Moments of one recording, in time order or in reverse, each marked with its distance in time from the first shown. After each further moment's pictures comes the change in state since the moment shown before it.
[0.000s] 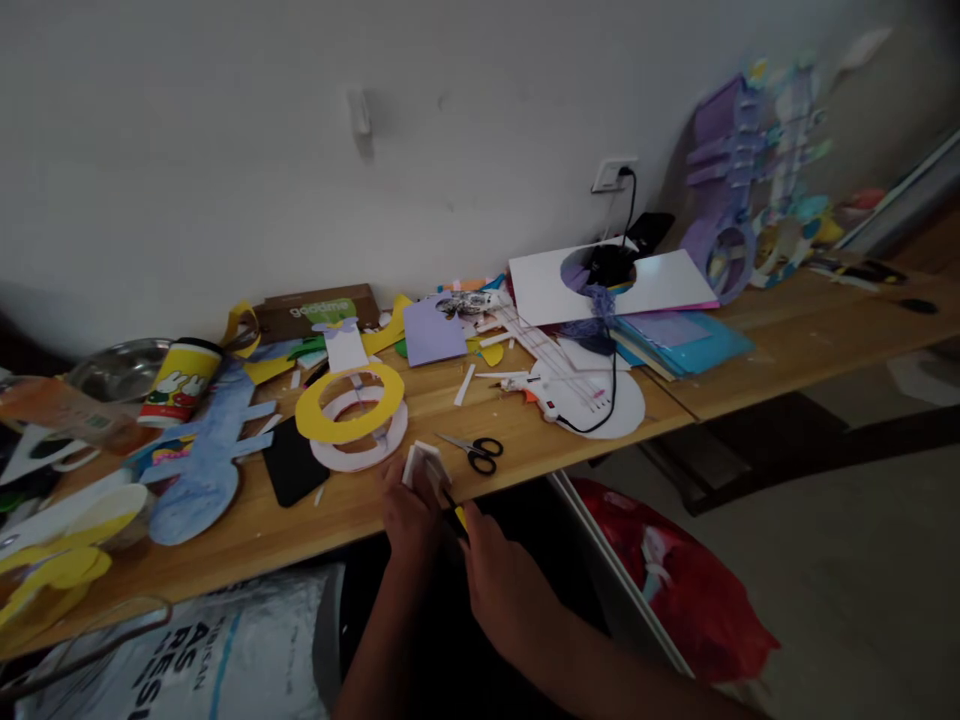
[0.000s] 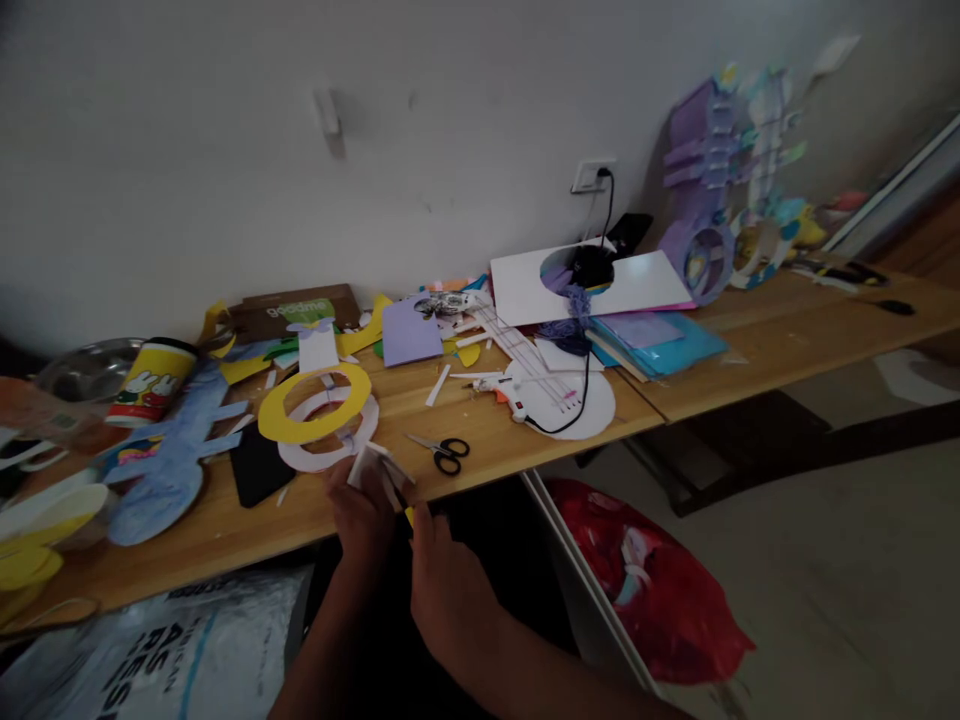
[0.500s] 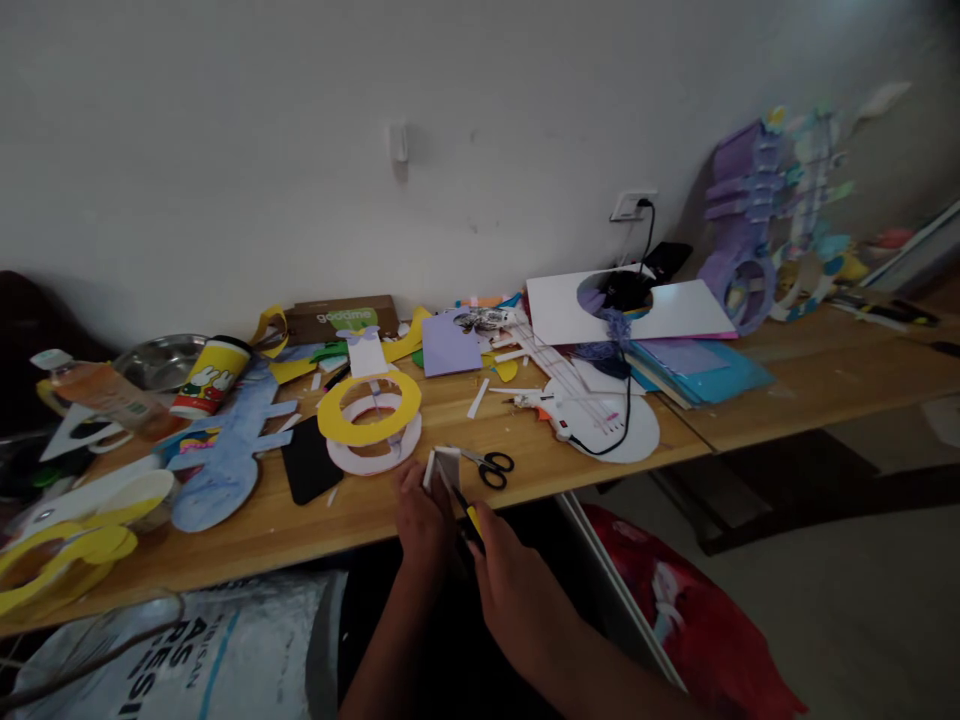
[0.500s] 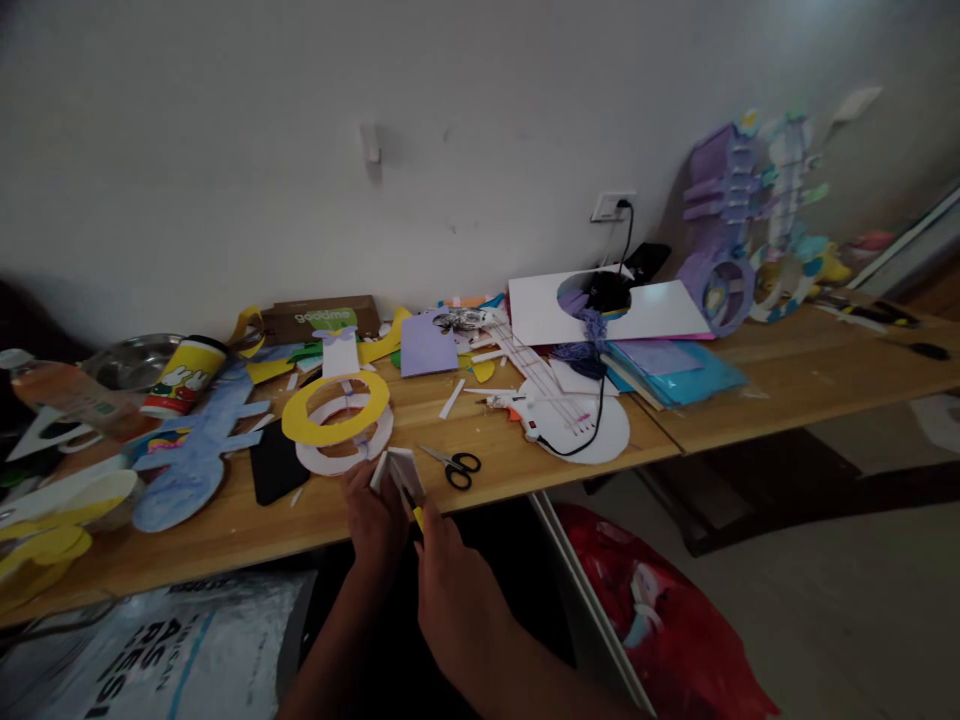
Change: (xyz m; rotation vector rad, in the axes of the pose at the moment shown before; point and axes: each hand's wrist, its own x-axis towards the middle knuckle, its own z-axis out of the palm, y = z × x) left_hand 0.002 0.006 -0.001 -0.034 0.025 -0.018; right_hand 0.005 -0.003 -0.018 0.080 0.040 -0.034
